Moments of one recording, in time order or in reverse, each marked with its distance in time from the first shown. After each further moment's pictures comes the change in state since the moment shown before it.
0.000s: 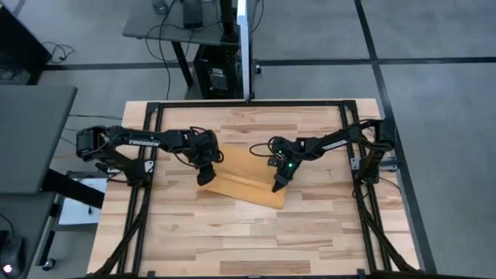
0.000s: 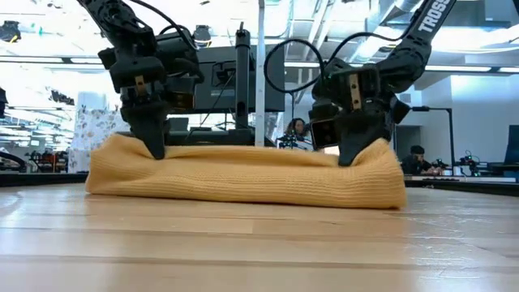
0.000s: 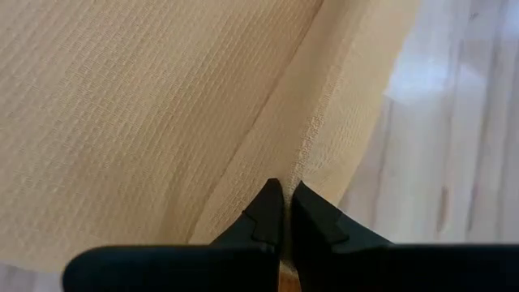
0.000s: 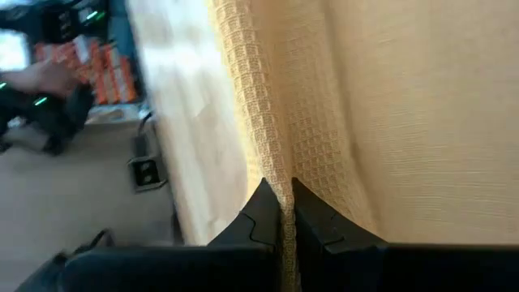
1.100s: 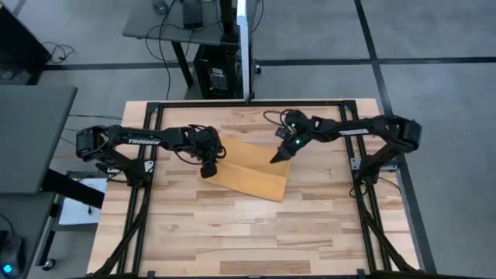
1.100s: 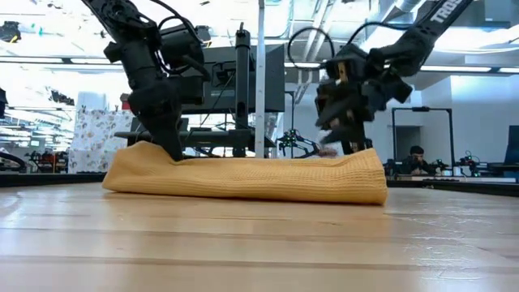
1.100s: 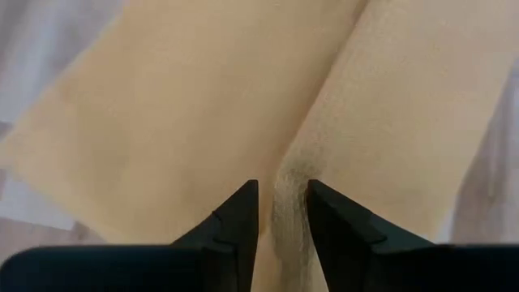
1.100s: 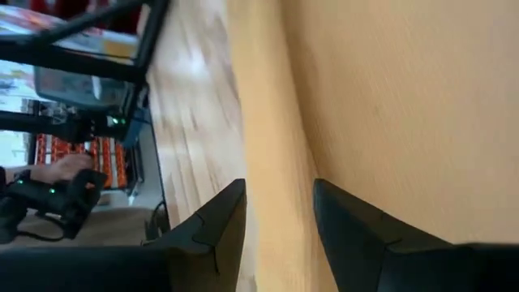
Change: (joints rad) left arm 0.003 -0.006 0.068 -0.001 -0.317 0.147; right arm -0.229 -0.256 -0.001 -0.023 0.051 -0.033
